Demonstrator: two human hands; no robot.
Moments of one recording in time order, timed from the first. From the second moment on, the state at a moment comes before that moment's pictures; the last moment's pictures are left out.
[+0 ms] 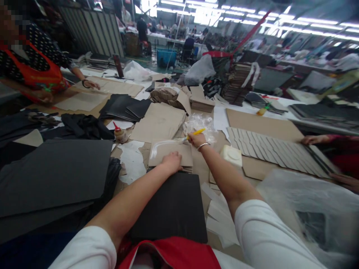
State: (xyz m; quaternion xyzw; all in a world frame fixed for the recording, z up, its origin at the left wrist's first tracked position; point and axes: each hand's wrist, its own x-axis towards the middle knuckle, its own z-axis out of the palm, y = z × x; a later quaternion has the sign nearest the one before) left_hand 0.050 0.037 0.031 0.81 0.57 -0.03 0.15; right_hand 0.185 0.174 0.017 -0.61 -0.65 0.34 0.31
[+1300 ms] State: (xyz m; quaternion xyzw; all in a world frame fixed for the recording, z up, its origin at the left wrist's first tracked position) left_hand 0.019 -0.089 0.099 0.25 0.49 0.72 0.43; right_hand 0.213 -0.024 0.066 -0.52 -0.59 0.35 0.50
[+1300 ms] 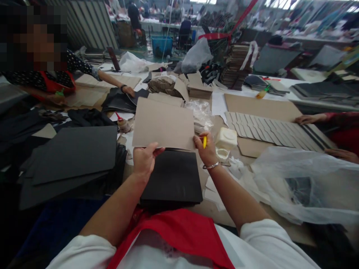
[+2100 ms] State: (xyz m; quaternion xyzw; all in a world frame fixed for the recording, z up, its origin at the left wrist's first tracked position) left_hand -0.053 -0.136 0.015 0.40 0.70 0.43 0.40; right_hand 0.248 -0.137 0.010 -0.65 -0.68 0.14 0.31
